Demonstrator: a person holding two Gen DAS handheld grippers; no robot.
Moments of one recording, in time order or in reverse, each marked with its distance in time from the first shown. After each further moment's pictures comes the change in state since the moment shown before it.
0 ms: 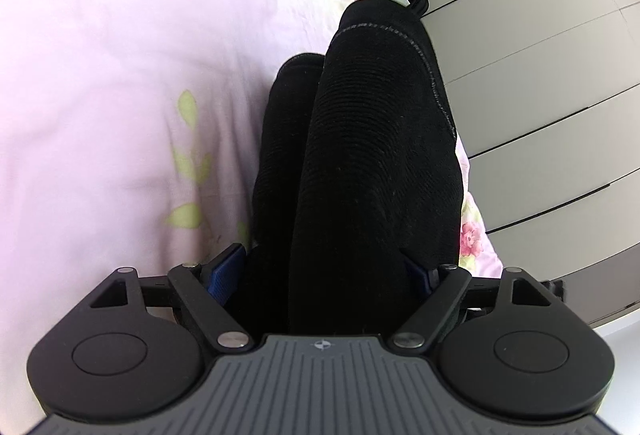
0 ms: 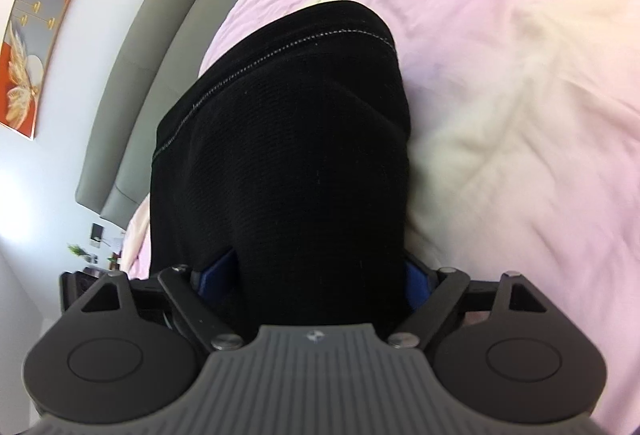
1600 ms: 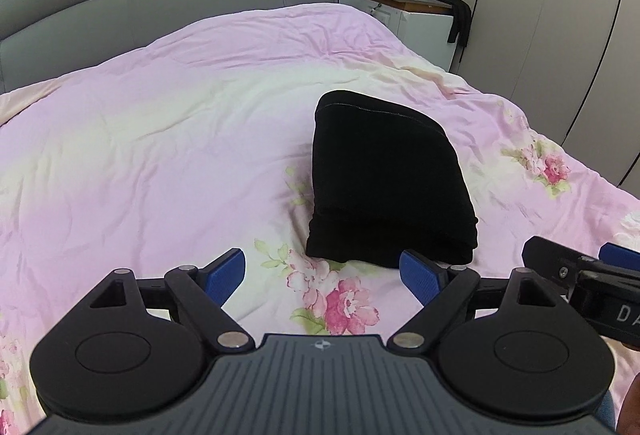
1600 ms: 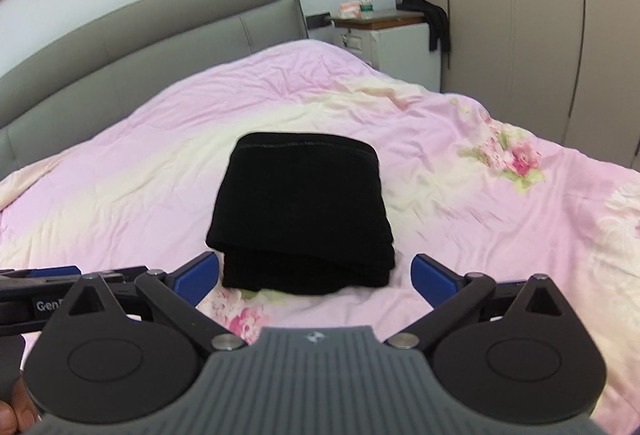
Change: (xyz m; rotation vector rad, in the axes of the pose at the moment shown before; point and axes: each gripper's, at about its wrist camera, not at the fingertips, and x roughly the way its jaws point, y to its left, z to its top) left arm -0.142 -0.189 -0.159 0.439 -0.245 0.648; right arm -0.131 0.285 -0.187 -0.413 -0.353 -0.636
